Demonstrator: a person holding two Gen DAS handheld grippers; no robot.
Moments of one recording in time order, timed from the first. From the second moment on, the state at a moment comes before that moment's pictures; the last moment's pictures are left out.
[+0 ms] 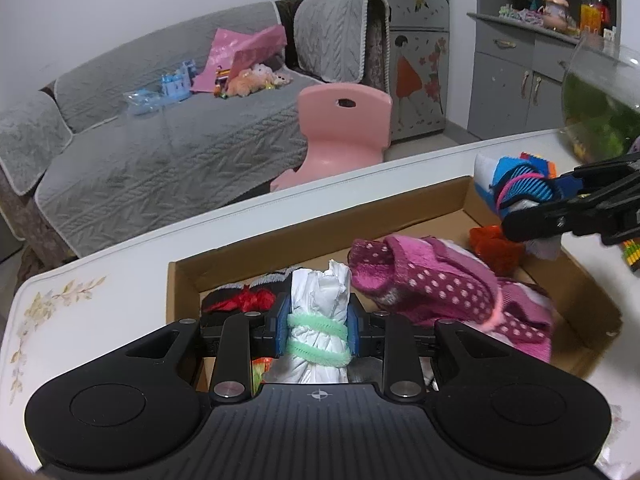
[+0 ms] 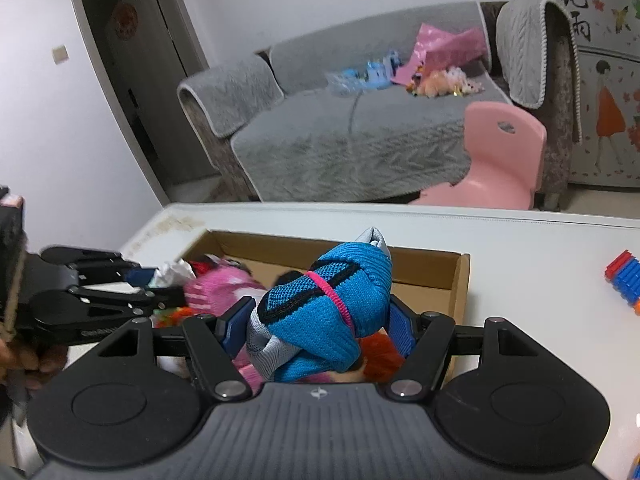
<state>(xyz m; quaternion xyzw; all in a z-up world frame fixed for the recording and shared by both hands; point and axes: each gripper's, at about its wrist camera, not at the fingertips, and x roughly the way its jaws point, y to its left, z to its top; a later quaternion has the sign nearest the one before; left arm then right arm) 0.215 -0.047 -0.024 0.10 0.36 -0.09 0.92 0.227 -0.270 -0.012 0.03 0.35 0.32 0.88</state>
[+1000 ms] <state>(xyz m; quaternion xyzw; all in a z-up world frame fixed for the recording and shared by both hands) 0.172 -0.046 -0.016 0.16 0.32 -0.08 0.93 0.200 -0.288 0.017 0.02 0.31 0.31 0.90</state>
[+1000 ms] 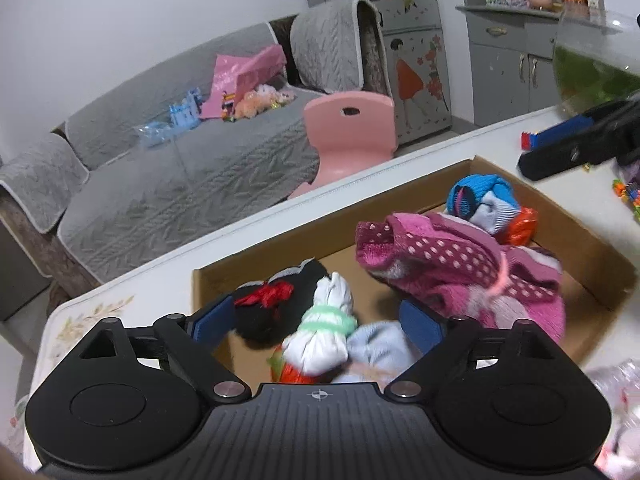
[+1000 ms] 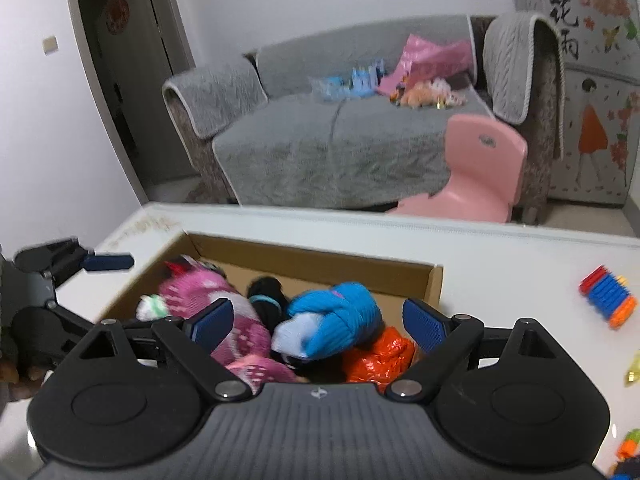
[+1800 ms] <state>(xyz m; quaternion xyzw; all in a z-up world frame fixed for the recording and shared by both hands) 0.010 -0.053 -0.063 0.18 0.34 -0.14 0.91 0.024 -0.296 -0.041 0.04 0.29 0.40 0.87</state>
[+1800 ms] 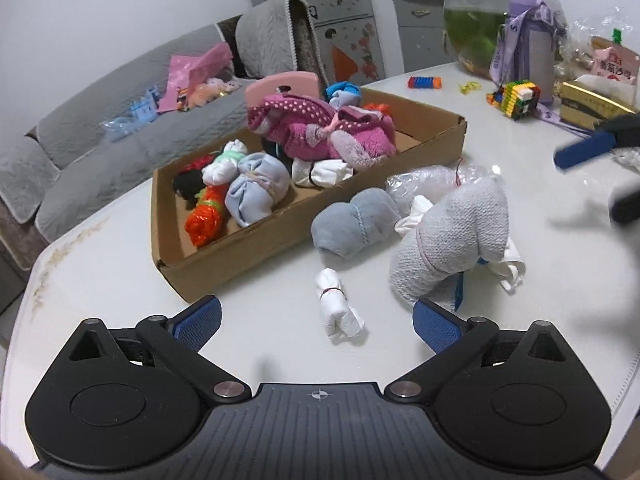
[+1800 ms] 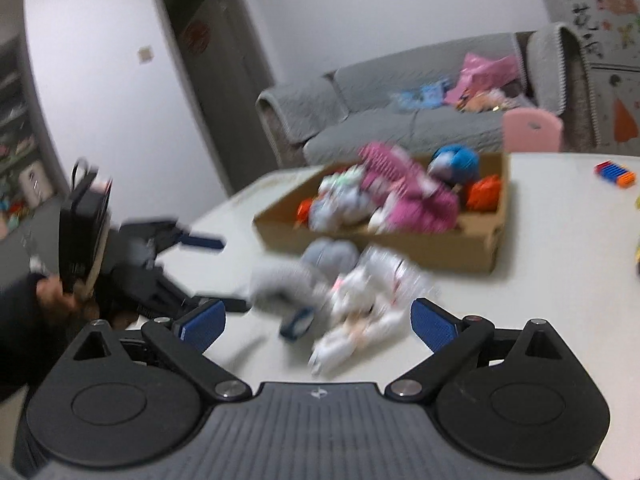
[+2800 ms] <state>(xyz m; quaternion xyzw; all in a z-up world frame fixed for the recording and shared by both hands) 0.037 -0.033 -0.080 0.06 0.38 -0.14 0.91 0.047 -0.242 -0.080 -0.10 0.32 0.37 0.87</state>
